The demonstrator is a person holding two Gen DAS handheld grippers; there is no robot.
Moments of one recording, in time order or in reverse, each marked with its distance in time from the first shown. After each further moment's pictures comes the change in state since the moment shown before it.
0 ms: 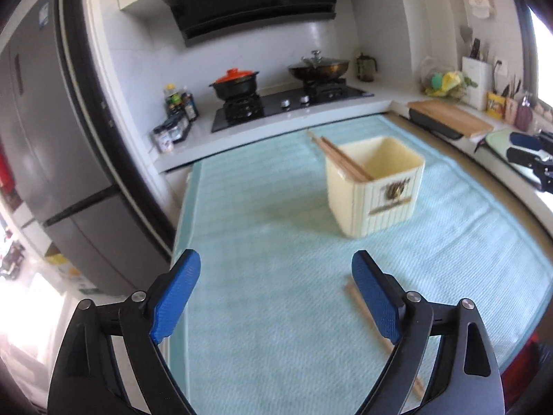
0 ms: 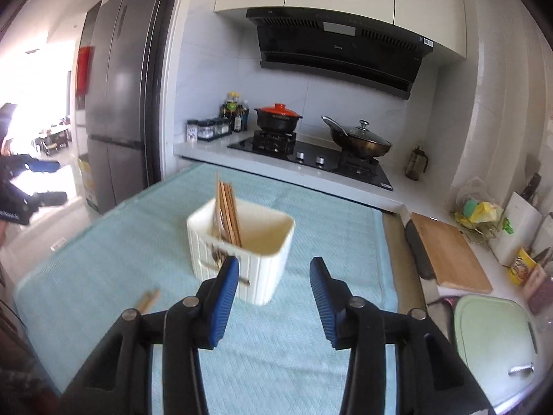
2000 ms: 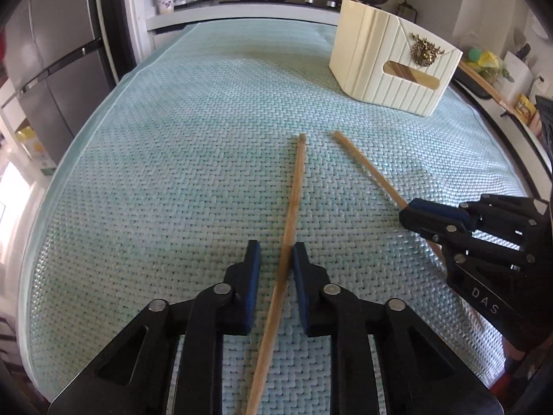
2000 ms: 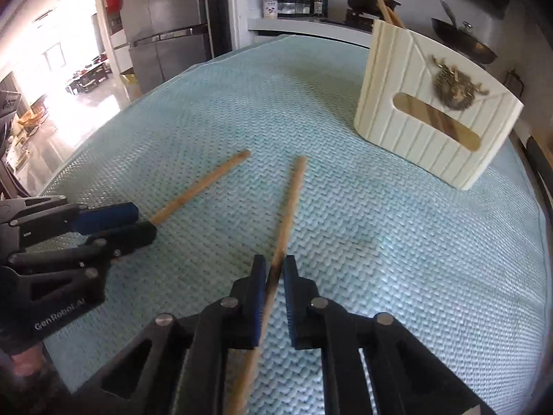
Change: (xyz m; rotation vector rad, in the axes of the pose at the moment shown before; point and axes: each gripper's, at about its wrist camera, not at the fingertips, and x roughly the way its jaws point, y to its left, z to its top) left arm 0.100 -0.048 -0.126 -0.298 0.299 -0.137; right arm 0.135 0.184 -0.091 -0.009 0.413 0.284
